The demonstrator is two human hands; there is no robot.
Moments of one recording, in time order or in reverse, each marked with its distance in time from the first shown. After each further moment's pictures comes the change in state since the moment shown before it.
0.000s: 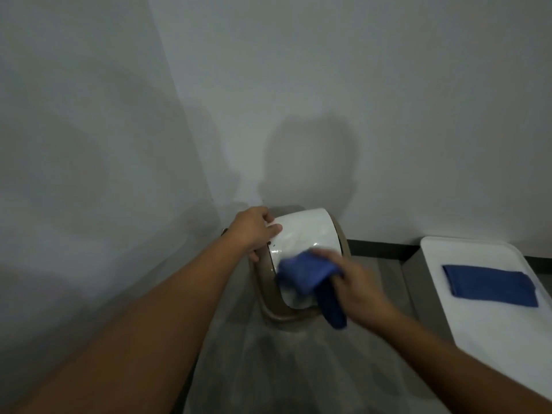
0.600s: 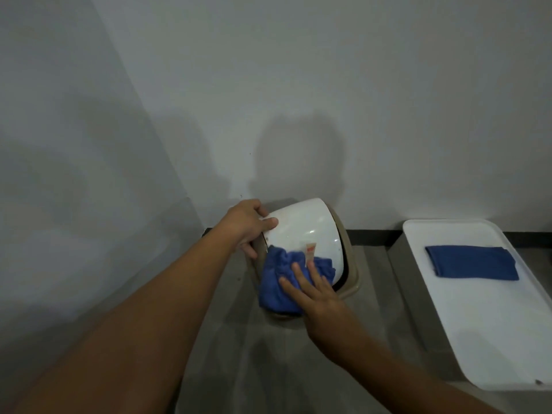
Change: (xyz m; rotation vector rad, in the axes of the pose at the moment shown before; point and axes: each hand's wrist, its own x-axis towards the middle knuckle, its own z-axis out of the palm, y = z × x) left_hand 0.008 0.015 0.027 -0.131 -0.077 -0.039; right_hand -0.032 0.046 0.047 -0.682 -0.044 -0.196
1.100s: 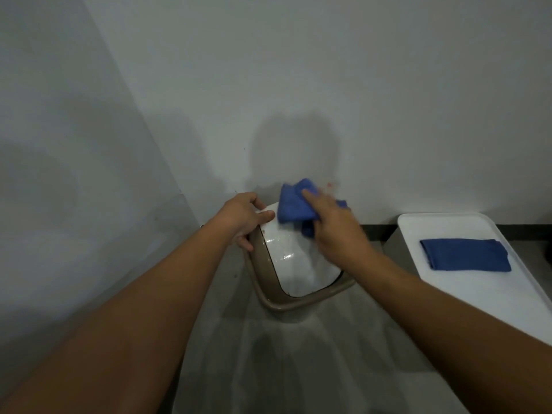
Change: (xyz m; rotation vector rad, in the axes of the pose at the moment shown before) left_hand 0.001 0.006 0.002 0.005 -0.019 -0.001; right_hand 0.072 0.025 -0.084 0.215 0.180 0.300
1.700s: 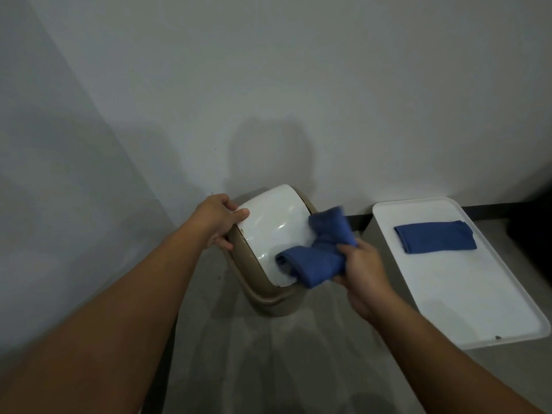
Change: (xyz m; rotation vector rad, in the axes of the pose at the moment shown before) left_hand -0.007 0.001 0.003 -0.016 0.050 -0.004; right_hand -0.077 0.033 -0.002 1.071 0.246 0.669
